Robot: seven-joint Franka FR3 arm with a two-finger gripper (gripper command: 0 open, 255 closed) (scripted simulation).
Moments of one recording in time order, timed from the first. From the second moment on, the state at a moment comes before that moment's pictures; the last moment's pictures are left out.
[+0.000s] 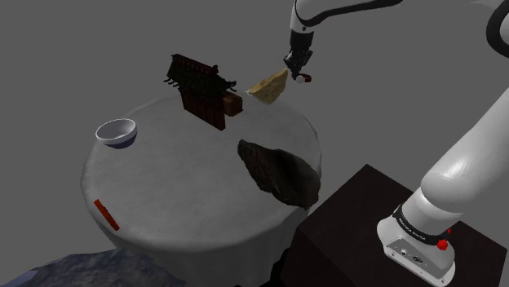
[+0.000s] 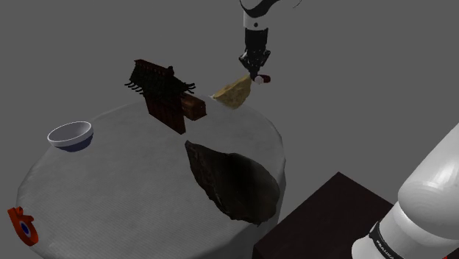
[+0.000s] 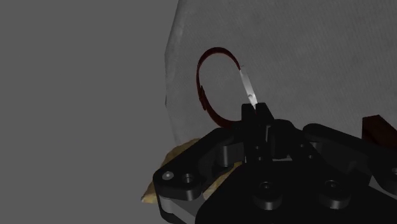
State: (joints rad) arm -0.20 0.02 0.19 -1.79 -0.10 1.89 0.06
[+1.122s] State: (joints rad) arm -0.20 0.06 0.19 -1.98 -0.12 2.11 0.09
